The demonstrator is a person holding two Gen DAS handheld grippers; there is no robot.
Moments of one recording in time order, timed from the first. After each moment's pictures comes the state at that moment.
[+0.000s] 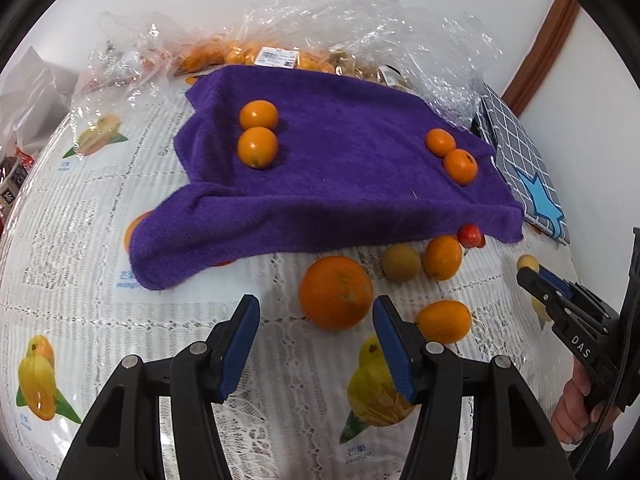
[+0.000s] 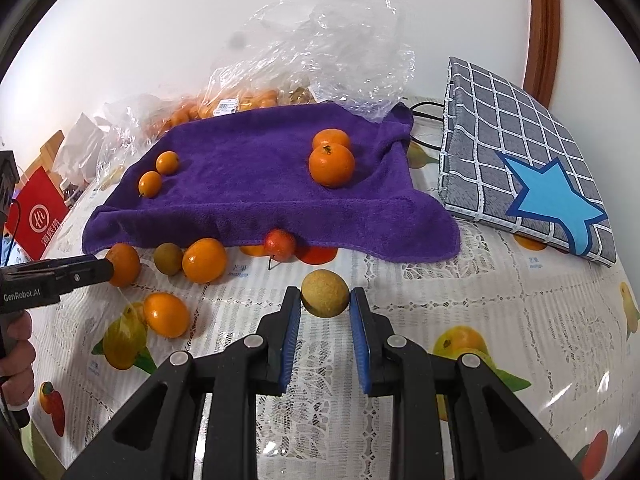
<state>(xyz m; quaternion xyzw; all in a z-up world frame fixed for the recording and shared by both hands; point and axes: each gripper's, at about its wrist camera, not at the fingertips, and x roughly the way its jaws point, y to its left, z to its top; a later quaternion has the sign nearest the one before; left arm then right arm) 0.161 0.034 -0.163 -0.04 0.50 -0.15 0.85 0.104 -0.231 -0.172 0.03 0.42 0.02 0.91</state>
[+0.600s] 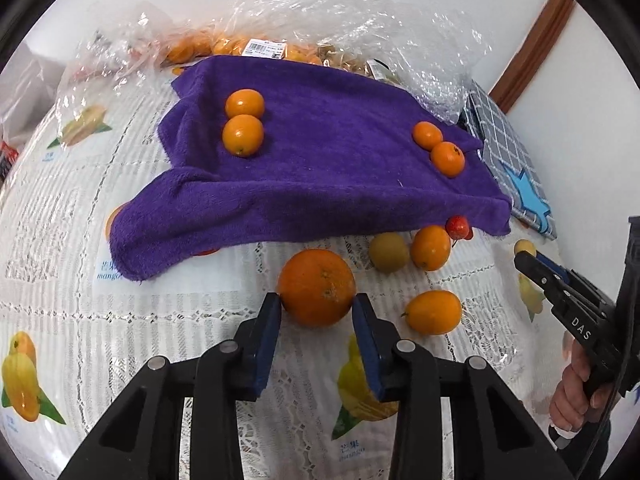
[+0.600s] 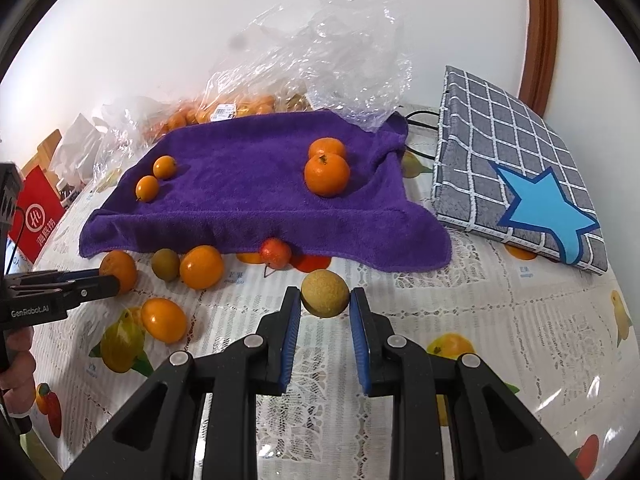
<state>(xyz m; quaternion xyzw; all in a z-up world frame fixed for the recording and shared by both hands) 0.157 0.039 -0.167 -0.07 0.51 -0.18 0.84 0.104 -0.235 -0.165 0.03 0.41 0.01 0.91</state>
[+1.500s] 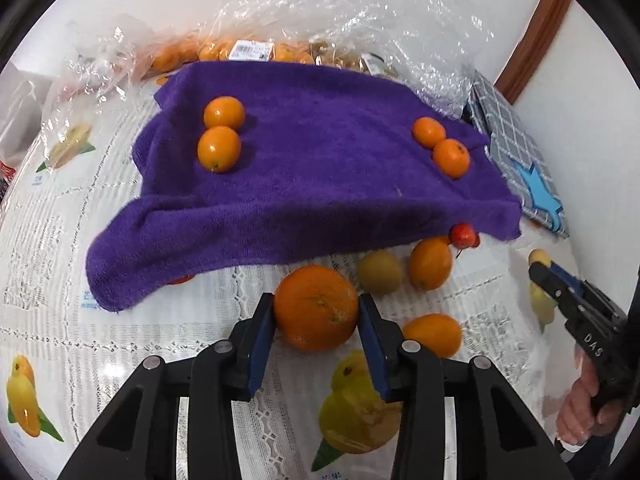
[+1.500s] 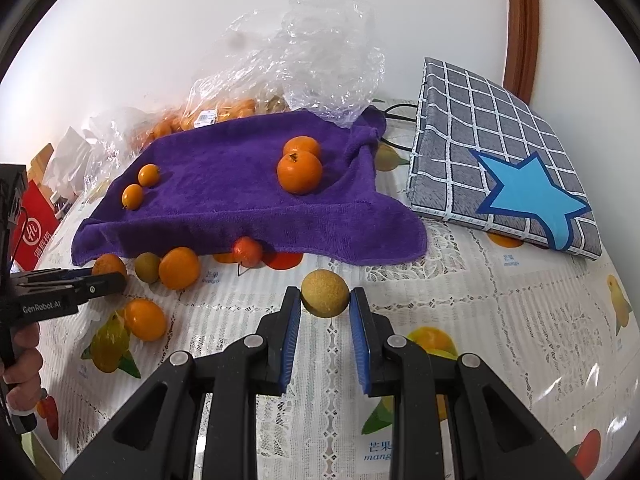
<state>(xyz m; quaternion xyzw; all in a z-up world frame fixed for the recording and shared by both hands) 0.170 0.009 -0.165 -0.03 0.51 -0.16 0.85 0.100 -0.253 -0.169 0.04 0.41 0.00 0.91</state>
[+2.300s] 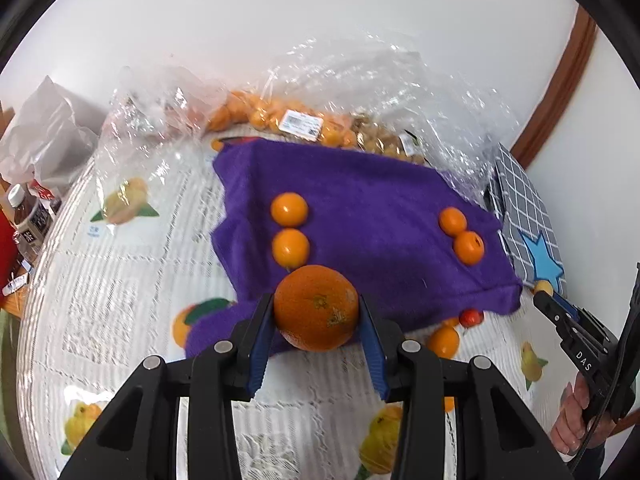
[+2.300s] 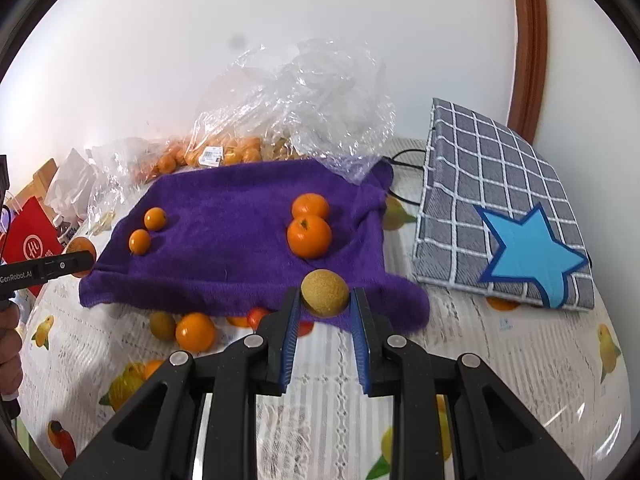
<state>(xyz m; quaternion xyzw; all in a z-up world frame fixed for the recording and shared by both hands) 0.195 0.057 -0.110 -0.07 0.46 -0.12 0.88 0.131 -0.245 -0.132 0.04 0.38 0.00 0.92</state>
